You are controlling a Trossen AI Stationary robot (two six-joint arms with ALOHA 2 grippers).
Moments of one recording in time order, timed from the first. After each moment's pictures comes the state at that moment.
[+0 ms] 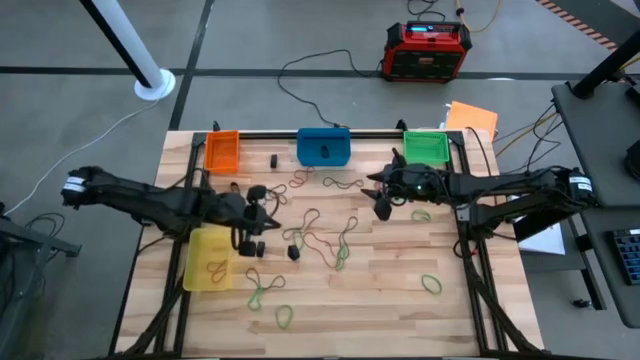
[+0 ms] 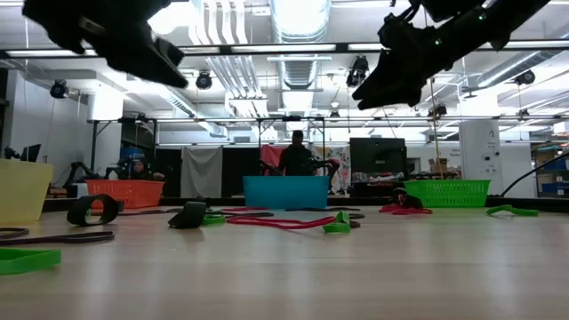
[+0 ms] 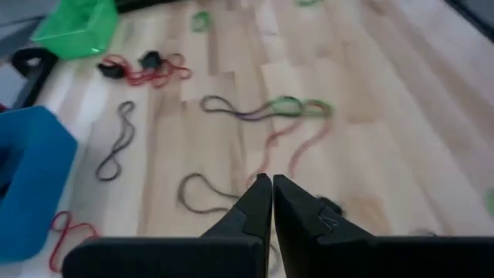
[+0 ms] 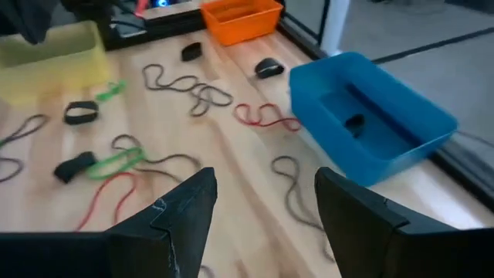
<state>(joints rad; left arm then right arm) -0.11 0.97 0.59 -0.19 -0.11 0.12 -0.16 1.14 0.65 0.03 0.20 0.14</state>
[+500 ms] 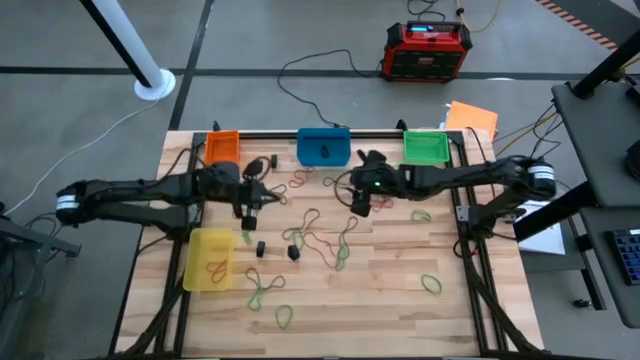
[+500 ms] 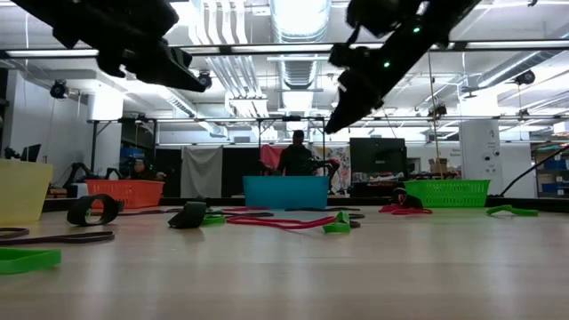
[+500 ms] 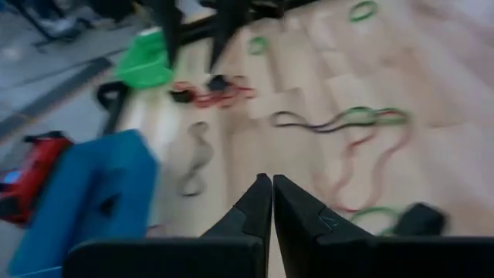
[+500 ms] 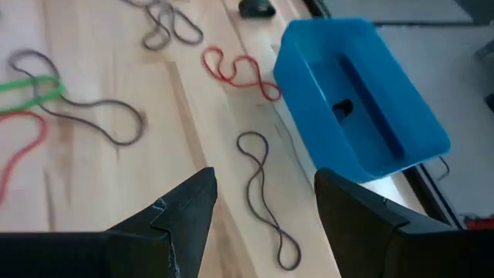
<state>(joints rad) 0.23 0.92 0.59 -0.15 0.10 0.41 -0.18 1.52 0.96 -0.19 0.29 -0.07</state>
